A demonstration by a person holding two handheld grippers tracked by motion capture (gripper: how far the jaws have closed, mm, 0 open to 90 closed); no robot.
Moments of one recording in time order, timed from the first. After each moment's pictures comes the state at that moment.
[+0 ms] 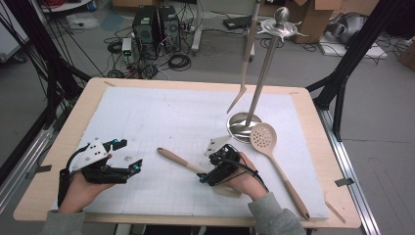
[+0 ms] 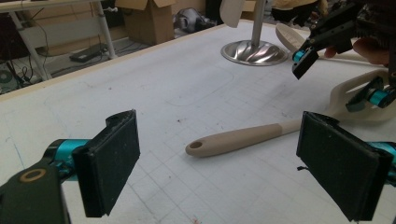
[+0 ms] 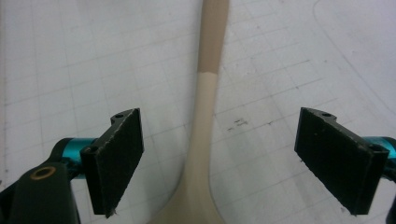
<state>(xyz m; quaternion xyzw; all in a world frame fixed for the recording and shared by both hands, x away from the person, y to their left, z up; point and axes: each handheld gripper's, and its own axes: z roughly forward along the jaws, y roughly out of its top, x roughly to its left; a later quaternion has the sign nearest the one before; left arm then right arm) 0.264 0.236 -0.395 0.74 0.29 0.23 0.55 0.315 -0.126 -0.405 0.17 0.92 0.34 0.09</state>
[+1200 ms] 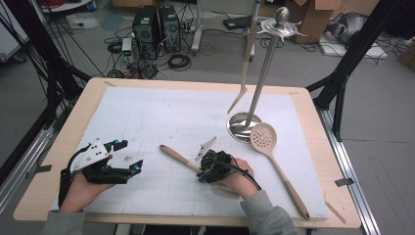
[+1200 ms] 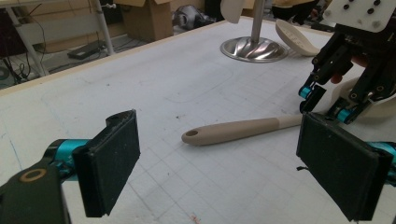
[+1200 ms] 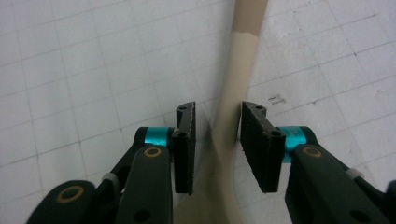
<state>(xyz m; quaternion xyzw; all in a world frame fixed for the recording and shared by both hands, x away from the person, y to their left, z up) 0.265 0.236 -0.397 0.75 0.29 0.23 0.55 0.318 -0.106 -0.420 0.17 0.95 0.26 0.05</state>
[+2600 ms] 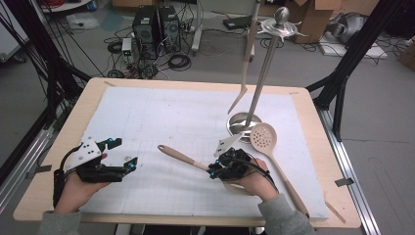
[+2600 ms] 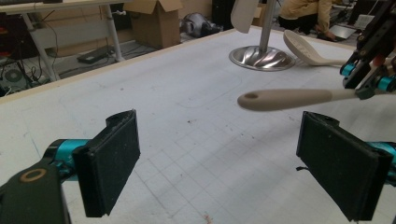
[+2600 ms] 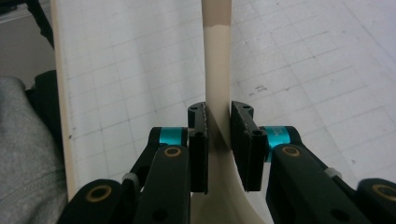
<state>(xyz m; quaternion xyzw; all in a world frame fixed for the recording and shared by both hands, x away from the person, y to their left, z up) 0.264 0.247 -0.393 0.74 0.30 0.24 0.56 0.304 -0.153 -0.384 0.18 0.92 0.34 0.03</state>
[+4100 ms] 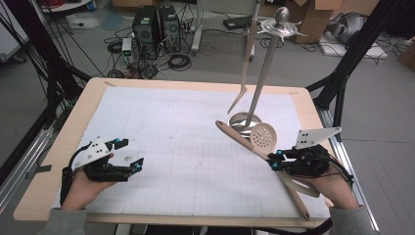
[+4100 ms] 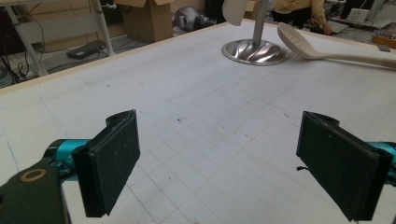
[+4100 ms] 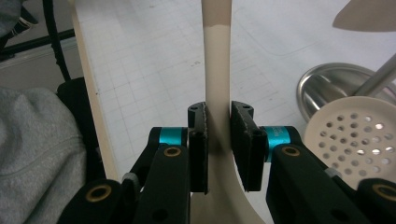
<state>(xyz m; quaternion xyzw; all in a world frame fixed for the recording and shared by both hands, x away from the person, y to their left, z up) 0.271 0.235 -0.399 0.75 0.29 0.22 0.55 0.270 -0.310 -0.309 0.22 0.88 0.42 0.08</state>
